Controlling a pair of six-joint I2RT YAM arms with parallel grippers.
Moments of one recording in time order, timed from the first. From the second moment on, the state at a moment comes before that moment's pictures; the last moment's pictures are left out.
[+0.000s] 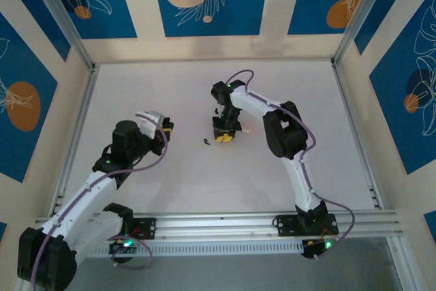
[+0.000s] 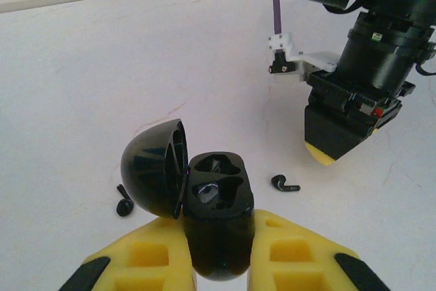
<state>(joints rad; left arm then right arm) -0.32 0.88 0.52 -0.10 0.22 -0.02 0.59 2.28 1.87 -1.22 -0.33 0.42</state>
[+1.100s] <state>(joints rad) -0.32 0.86 0.57 -0.18 0.23 -0.02 0.73 2.44 2.17 -1.28 -0.23 -0.10</state>
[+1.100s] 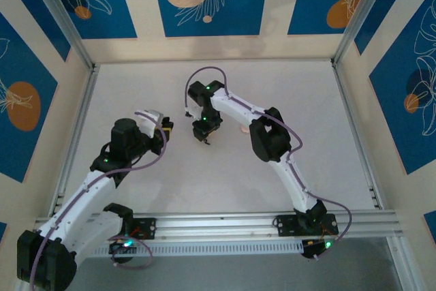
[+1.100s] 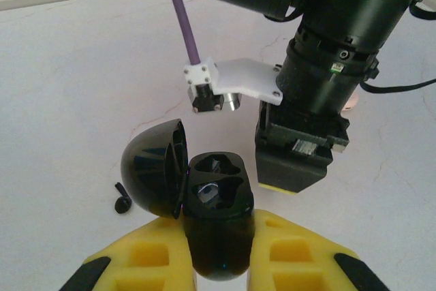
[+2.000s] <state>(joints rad) -0.32 0.87 0.57 -0.18 0.23 -0.02 0.74 2.48 2.19 -1.31 -0.19 -0.13</state>
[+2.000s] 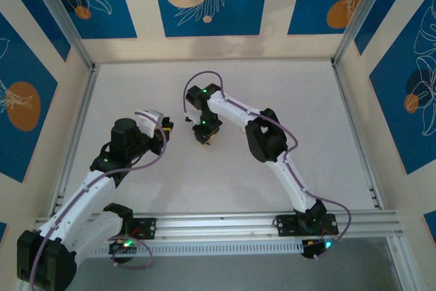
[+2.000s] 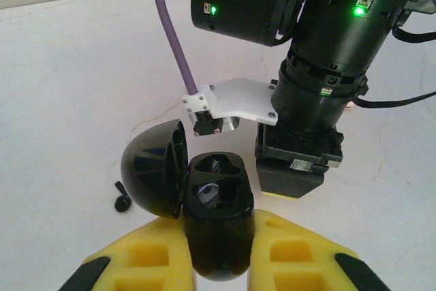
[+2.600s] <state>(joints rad) -0.32 0.88 0.53 -0.07 0.33 -0.03 0.66 2.25 1.88 -1.06 -0.33 0.02</state>
